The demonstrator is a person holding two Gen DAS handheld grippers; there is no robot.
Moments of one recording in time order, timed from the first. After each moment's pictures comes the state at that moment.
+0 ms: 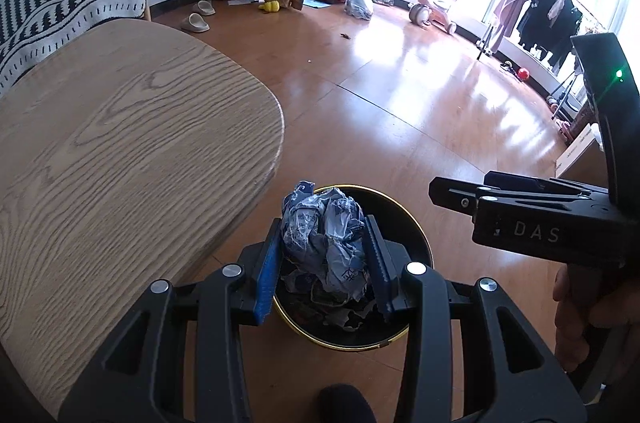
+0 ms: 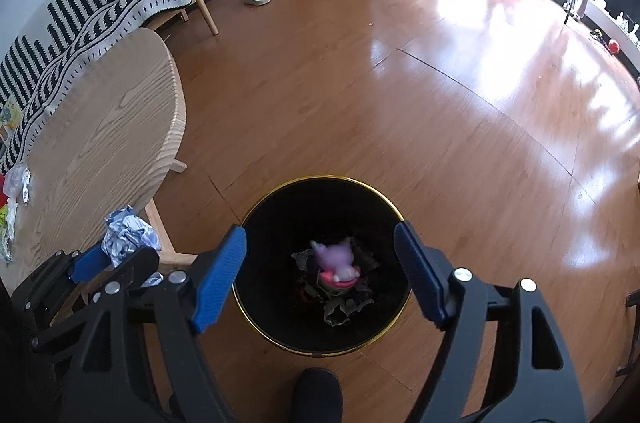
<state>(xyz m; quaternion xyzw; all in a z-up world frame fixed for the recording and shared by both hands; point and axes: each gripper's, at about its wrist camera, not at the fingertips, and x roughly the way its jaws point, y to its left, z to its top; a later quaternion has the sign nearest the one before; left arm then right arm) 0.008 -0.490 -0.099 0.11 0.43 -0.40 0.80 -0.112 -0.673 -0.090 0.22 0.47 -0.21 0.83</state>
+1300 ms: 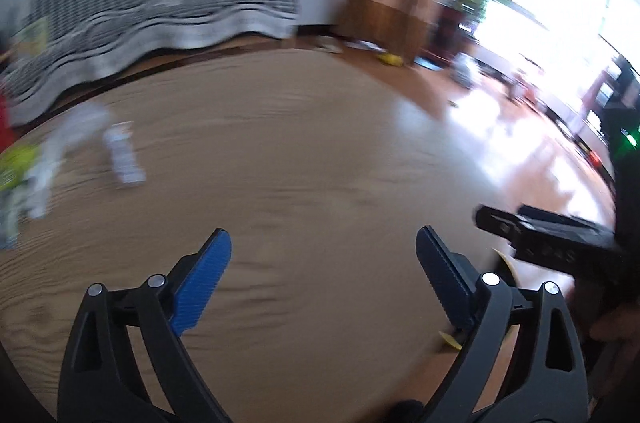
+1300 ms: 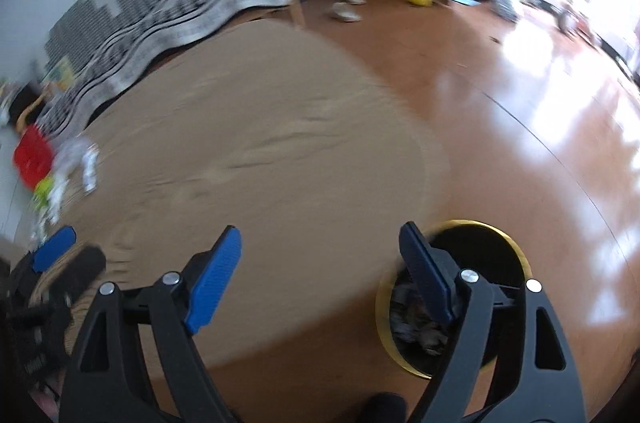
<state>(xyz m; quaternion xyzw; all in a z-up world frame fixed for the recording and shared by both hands) 0.098 -0.249 -0.037 0.02 0.39 -0.22 0.90 0.018 -0.502 -0.041 0.16 0.45 -0.10 0.87</state>
